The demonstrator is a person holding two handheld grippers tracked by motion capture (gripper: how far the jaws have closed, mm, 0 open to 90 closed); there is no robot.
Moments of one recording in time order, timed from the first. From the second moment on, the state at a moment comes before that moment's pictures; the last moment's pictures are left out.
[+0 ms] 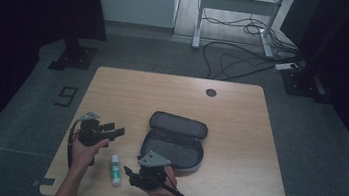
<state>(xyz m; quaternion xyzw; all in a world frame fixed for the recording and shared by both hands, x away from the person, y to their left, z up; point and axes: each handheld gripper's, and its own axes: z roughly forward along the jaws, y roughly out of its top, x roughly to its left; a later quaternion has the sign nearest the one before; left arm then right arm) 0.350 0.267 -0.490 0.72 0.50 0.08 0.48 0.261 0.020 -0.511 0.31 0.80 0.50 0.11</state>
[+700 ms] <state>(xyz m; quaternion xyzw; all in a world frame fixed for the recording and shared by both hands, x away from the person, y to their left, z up) 0.350 0.269 -0.490 0.72 0.50 0.08 0.48 0.267 0.072 -0.527 0.30 0.82 0.47 0.10</state>
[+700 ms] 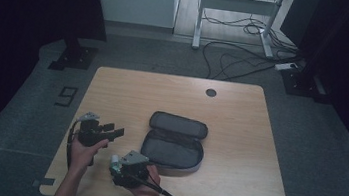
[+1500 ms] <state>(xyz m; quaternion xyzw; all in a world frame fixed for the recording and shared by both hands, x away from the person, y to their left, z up) 0.351 0.274 -0.491 0.71 0.51 0.08 0.48 0.270 0.102 -0.548 0.29 0.86 0.40 0.12</state>
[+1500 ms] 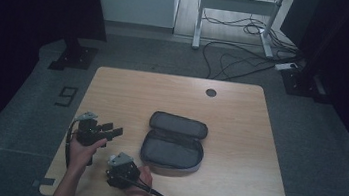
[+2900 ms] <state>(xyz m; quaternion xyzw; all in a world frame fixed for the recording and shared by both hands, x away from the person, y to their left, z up) 0.352 0.273 -0.494 0.72 0.50 0.07 0.48 0.272 0.050 -0.503 0.28 0.84 0.46 0.11</state>
